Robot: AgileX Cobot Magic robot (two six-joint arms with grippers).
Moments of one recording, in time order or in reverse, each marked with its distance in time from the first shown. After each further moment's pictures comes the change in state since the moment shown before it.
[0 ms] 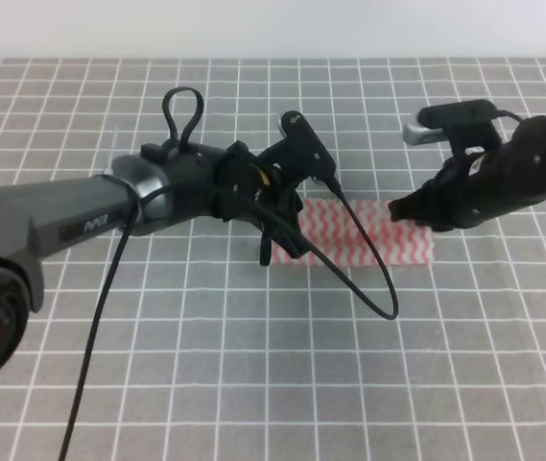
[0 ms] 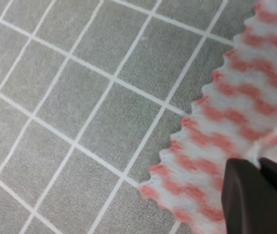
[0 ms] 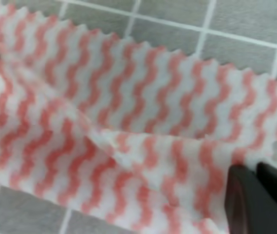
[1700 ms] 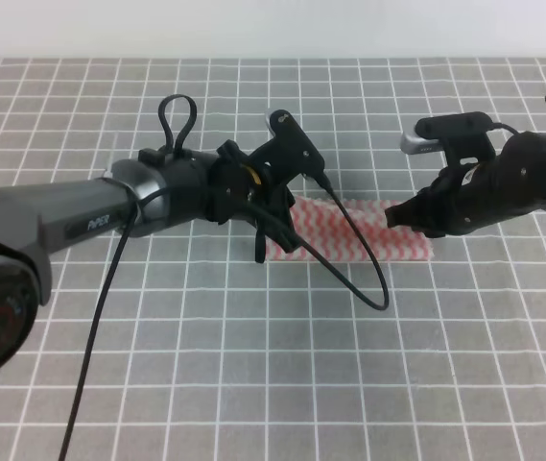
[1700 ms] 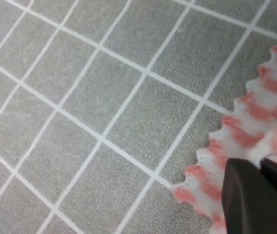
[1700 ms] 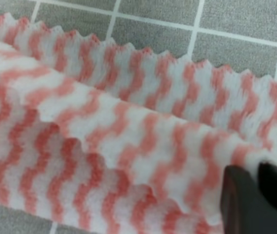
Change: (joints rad) left arm 0.026 0.040 -0.006 -0.014 -0.084 0.003; right arm -0.009 0.064 0.000 0.020 -0.076 -0.001
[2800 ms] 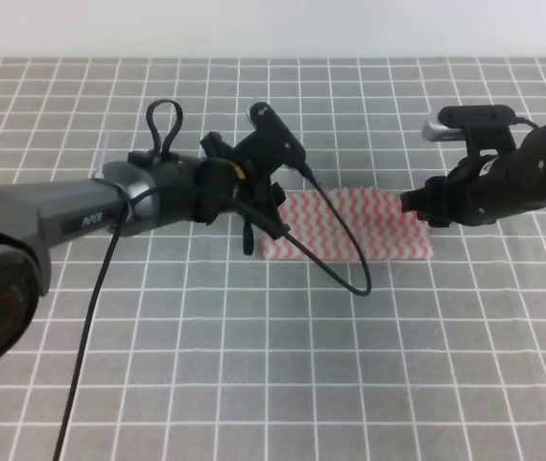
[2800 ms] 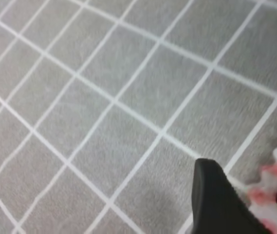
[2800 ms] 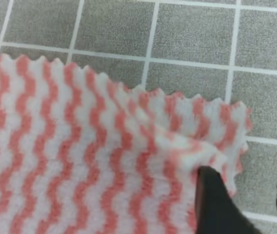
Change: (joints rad) left arm 0.042 0.029 0.000 -0.004 -0.117 0.000; right arm -0.048 0.005 0.000 0.043 -0.035 0.003
